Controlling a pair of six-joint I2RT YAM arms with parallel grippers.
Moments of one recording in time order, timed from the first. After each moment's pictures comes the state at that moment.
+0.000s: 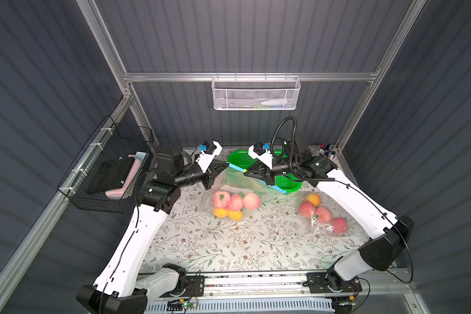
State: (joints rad) left arm -0.31 1.13 1.35 -0.52 0.67 0.27; right arm 0.64 1.56 1.63 -0.60 -0.79 -0.41
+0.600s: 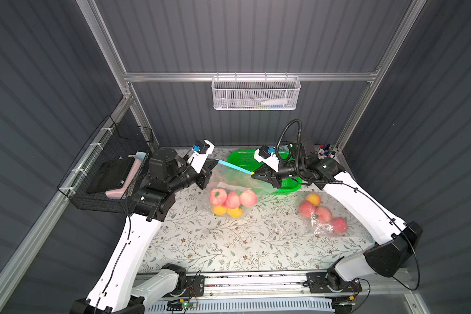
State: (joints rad) left arm -0.31 1.06 1.35 -0.57 0.43 0.27; right arm 0.60 1.49 1.57 -0.69 -0.72 -0.46
